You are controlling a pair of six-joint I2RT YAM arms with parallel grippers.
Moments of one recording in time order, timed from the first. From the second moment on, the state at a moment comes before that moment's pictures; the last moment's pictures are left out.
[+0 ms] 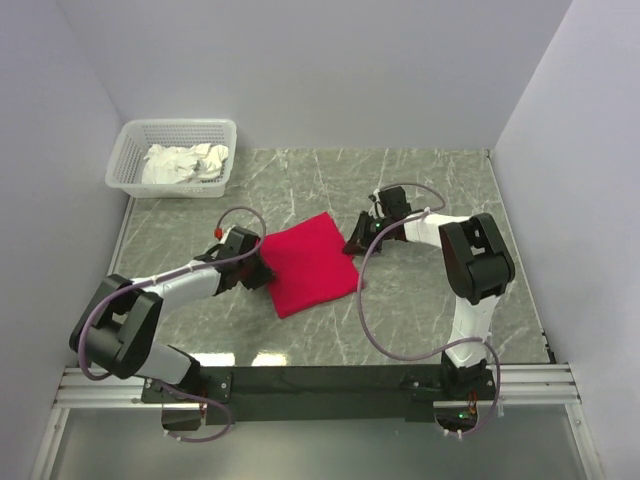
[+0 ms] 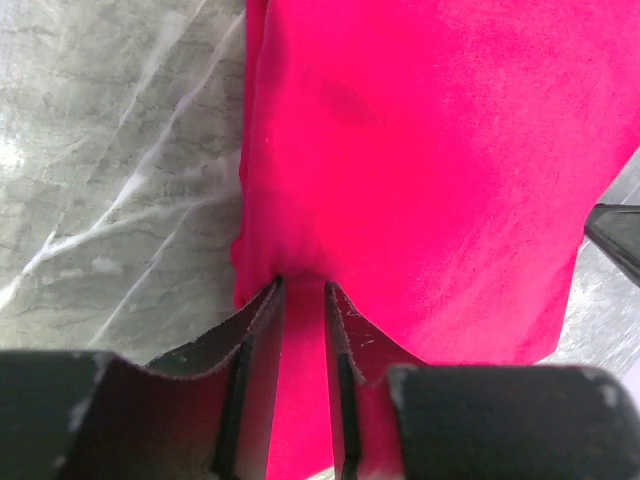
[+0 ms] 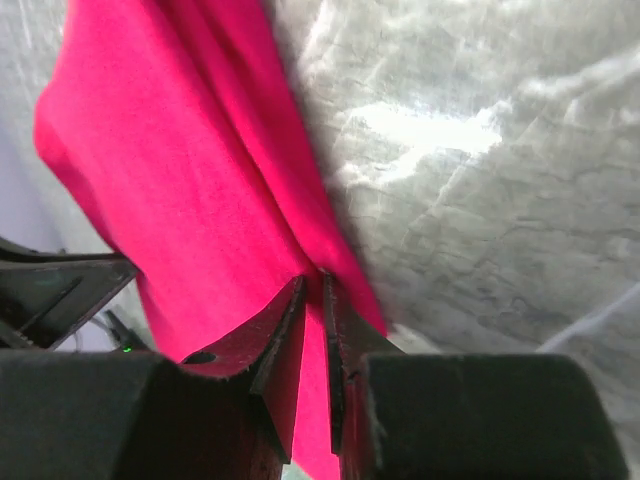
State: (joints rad) left arm -0.48 1.43 0.64 -0.12 -0.02 -1.06; right arm 0.31 1.93 1.10 -0.14 -0.54 0.61
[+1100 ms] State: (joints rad) left arm -0.33 0.91 0.81 -0.49 -0.41 -0.59; right arm 0.49 1.98 1.39 -0.55 -0.12 0.27
